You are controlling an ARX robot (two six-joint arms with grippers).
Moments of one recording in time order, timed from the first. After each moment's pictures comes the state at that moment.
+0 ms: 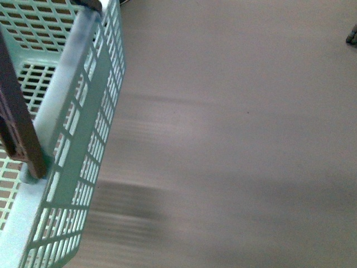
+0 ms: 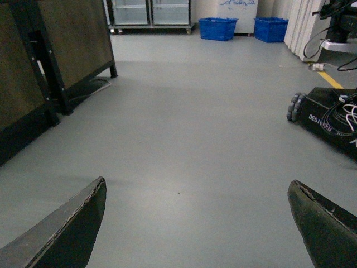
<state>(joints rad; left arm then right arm) -0.20 0.88 0.69 -0.25 -0.22 -1.57 0.00 0.00 0.02 0.00 0.00 0.00</state>
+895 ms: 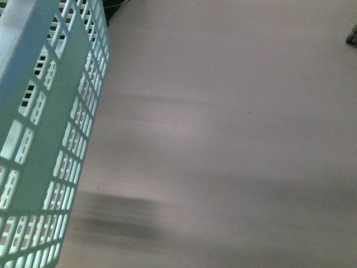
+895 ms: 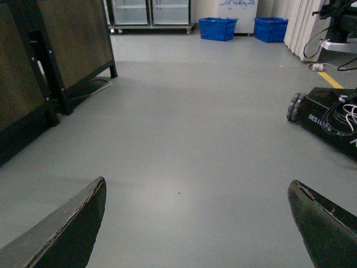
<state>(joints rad) -0.20 0.83 0.72 -0.30 -0.24 -1.57 0.00 0.00 0.02 0.00 0.00 0.00</state>
